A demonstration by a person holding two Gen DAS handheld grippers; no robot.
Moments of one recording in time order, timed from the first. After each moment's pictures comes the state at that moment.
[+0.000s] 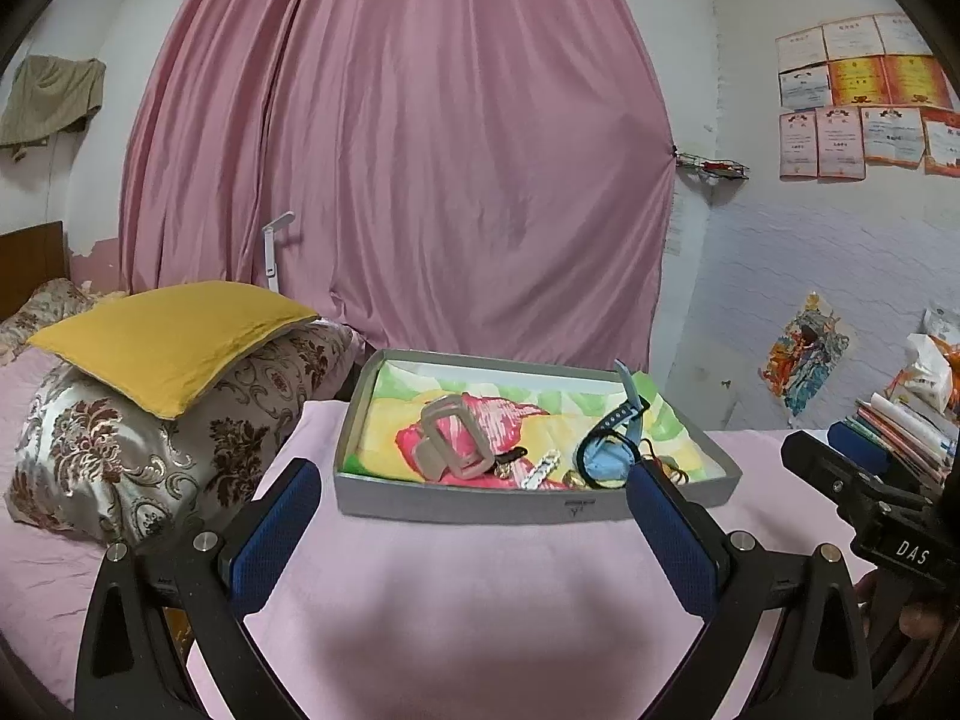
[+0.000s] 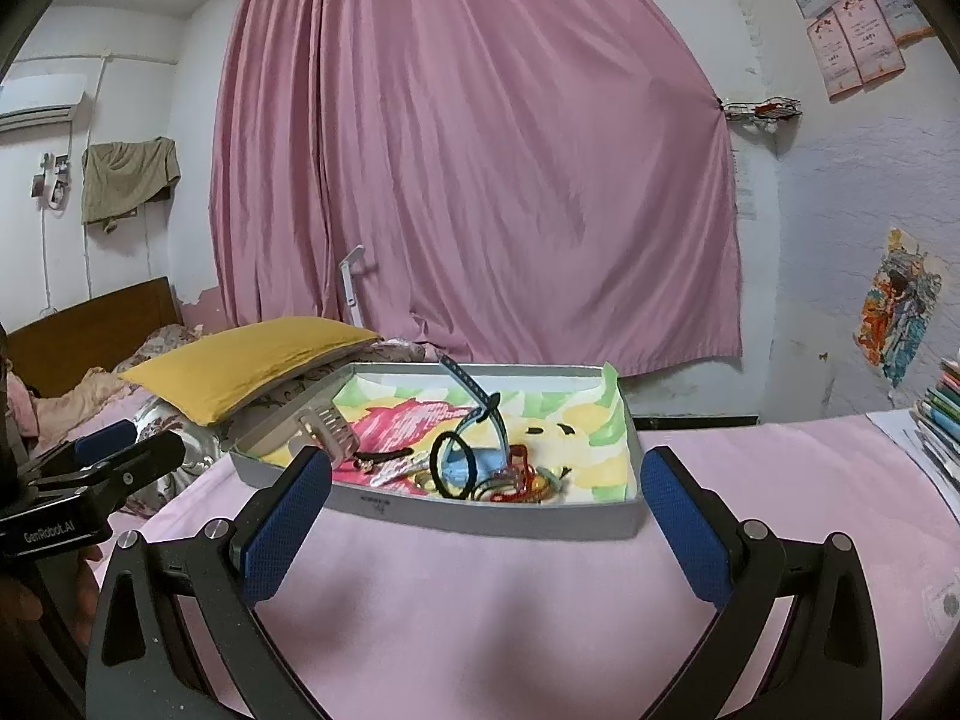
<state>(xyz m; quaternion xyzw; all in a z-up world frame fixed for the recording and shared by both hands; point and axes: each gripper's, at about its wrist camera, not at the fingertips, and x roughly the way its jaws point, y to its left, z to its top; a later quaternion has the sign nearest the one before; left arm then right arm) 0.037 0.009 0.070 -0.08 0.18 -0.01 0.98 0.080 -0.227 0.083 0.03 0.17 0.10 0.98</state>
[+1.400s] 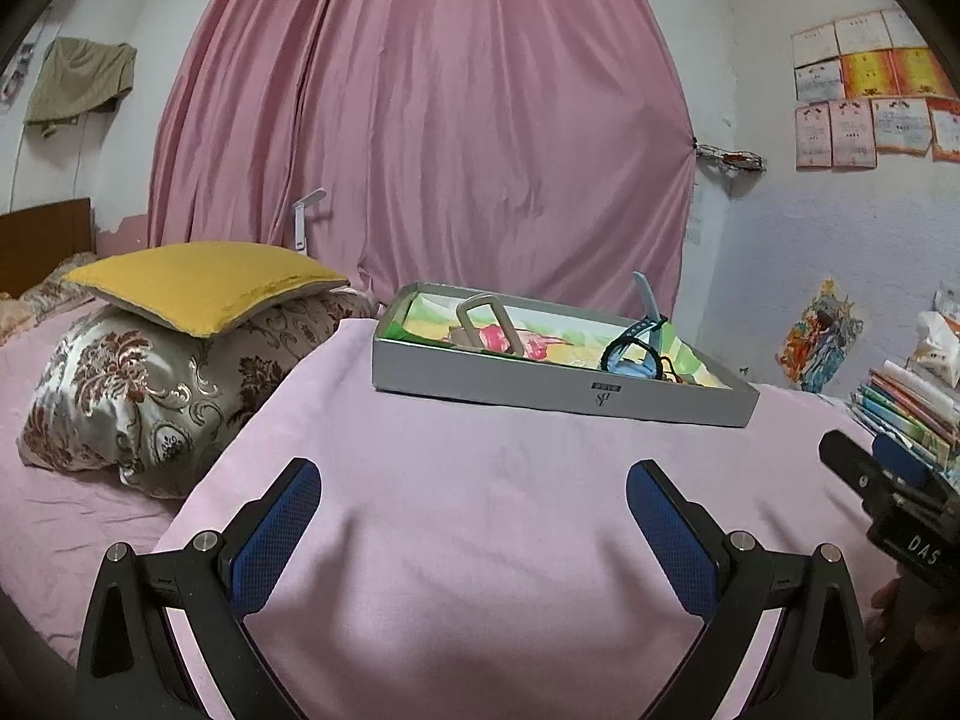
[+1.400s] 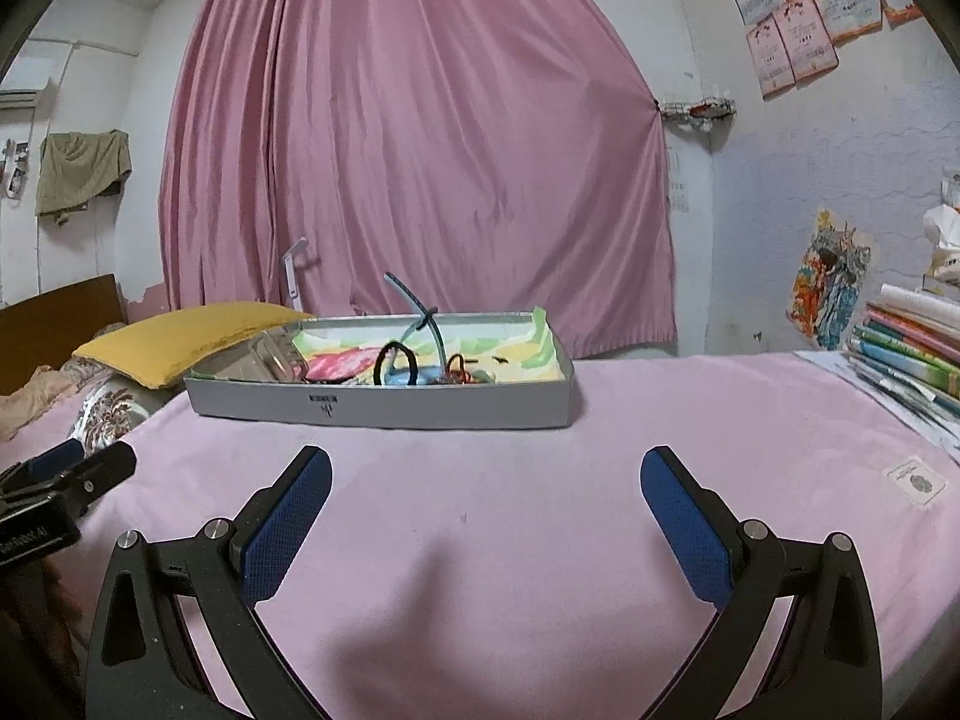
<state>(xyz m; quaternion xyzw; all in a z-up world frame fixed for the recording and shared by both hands) -0.009 0.008 0.006 -0.09 0.19 0.02 0.98 0.027 -0.239 0.029 0.02 0.16 0.02 0.99</state>
